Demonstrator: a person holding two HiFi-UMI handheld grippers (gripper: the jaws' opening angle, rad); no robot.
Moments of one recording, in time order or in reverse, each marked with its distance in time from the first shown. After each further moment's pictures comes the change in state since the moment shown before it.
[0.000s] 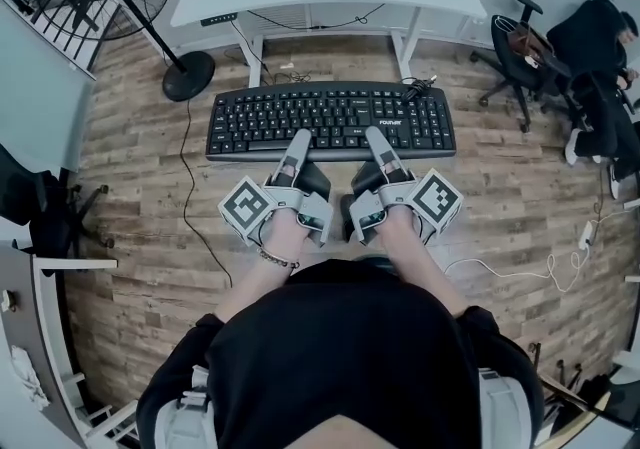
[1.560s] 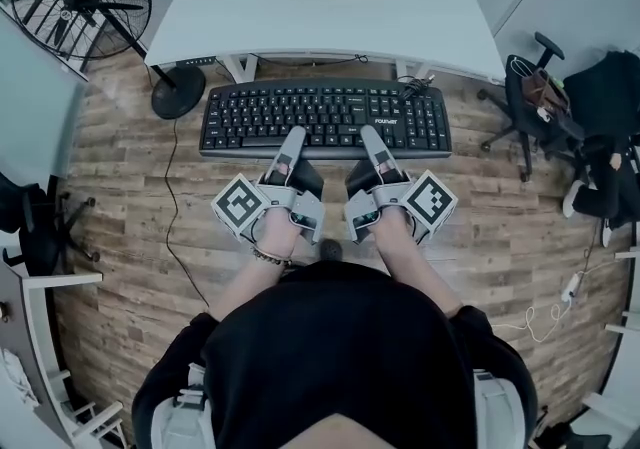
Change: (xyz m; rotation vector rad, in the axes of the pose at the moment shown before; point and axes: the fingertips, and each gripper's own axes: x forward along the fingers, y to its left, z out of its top) left arm 0.241 0.033 0.069 0.025 -0.061 -0.010; right arm 0.211 -0.037 0.147 0.010 0.073 0.019
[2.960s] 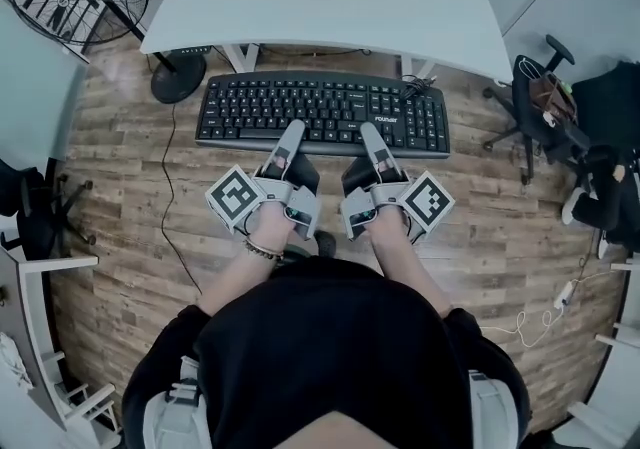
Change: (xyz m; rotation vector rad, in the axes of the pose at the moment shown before) left arm 0.021 0.010 -0.007 0.032 0.009 0.034; right arm 0.008 -0.017 0.018 0.059 0.005 0.002
